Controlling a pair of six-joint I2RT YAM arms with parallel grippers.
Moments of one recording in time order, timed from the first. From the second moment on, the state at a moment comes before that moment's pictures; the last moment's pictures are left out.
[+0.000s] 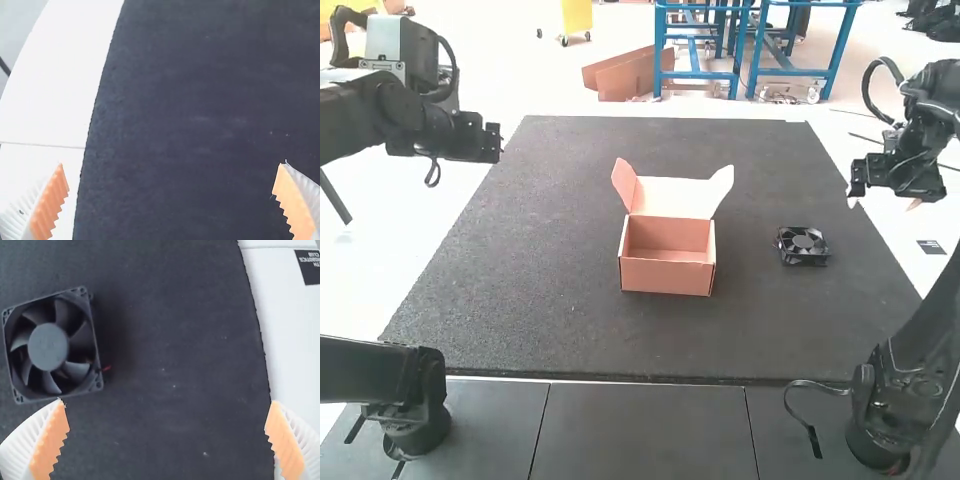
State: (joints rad) left arm -0.02 1.06 1.01 -0.55 -0.17 0.00; right arm -0.24 1.65 1.35 -0.88 0.03 -0.15
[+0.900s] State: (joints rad) left arm -0.01 1.06 1.01 -0.51 -0.16 0.00; right arm -0.20 1.93 1.41 -0.83 -0.02 -0.15
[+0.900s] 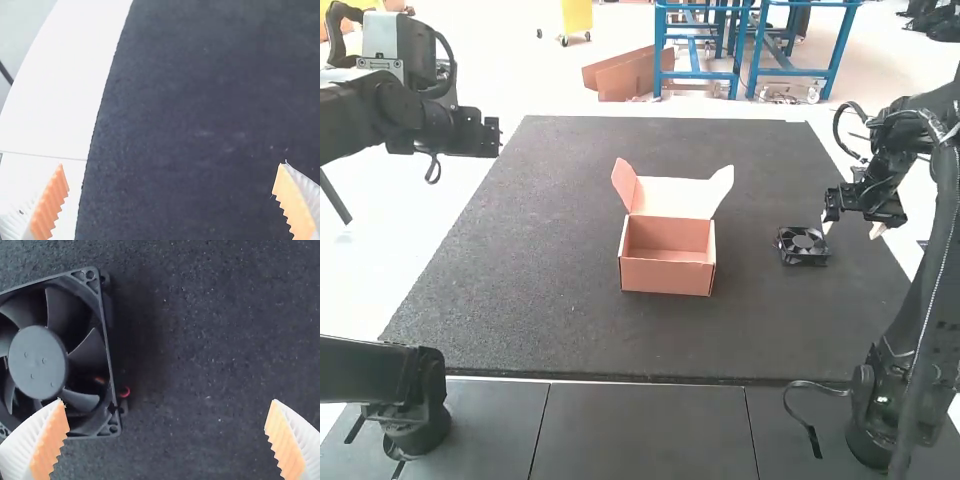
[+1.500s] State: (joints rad) left arm -0.01 1.06 1.01 -0.51 -0.16 0.00; right arm -0.20 2.04 1.48 -0.83 -0.02 -0.14
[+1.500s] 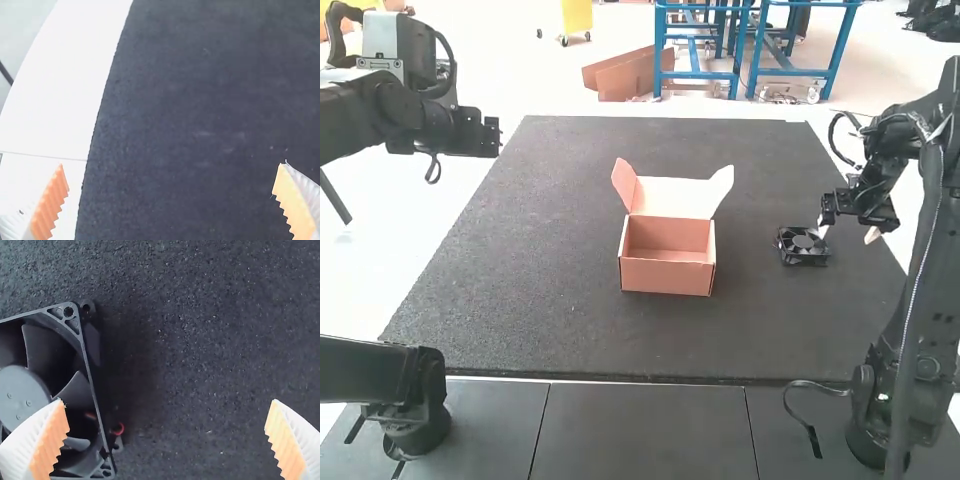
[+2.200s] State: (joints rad) left arm -0.01 1.06 1.01 -0.51 -0.16 0.00; right arm -0.20 2.12 1.49 -0.93 -0.03 -0.13
